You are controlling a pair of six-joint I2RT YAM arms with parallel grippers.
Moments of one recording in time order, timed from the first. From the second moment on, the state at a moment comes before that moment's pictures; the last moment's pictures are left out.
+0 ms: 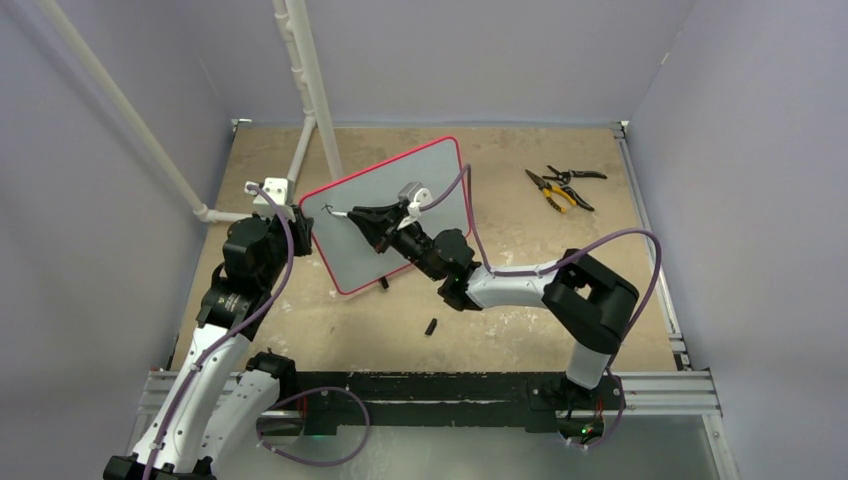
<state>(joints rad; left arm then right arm) -0.24 0.68 0.72 -0.30 -0.09 -0.13 1.01 1.76 0.94 1.17 0.09 0.20</state>
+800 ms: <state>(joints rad) -0.24 0.71 0.72 -0.29 -0.09 -0.13 1.01 1.79 0.91 1.18 0.03 0.22</state>
